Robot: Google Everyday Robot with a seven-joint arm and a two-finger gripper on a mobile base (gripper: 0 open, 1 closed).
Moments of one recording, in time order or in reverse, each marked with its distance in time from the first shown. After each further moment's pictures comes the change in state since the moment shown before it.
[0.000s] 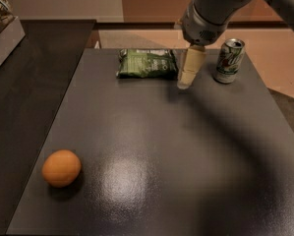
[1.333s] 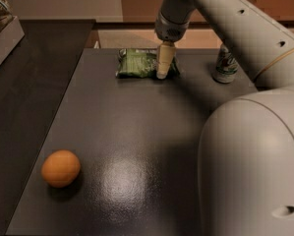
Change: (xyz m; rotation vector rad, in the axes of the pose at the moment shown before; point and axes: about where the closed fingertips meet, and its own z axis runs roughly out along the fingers) arm -0.022 -0.080 0.108 -0.096 0.045 -0.009
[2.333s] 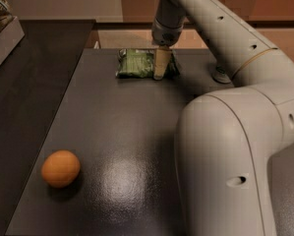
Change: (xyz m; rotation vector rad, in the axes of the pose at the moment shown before) arm 0.004 -0.011 0.033 -0.066 0.037 0.008
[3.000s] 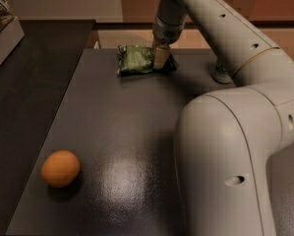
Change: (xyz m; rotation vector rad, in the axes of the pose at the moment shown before) arm 0.000 -0.001 -0.008 0.003 -0.012 -0.003
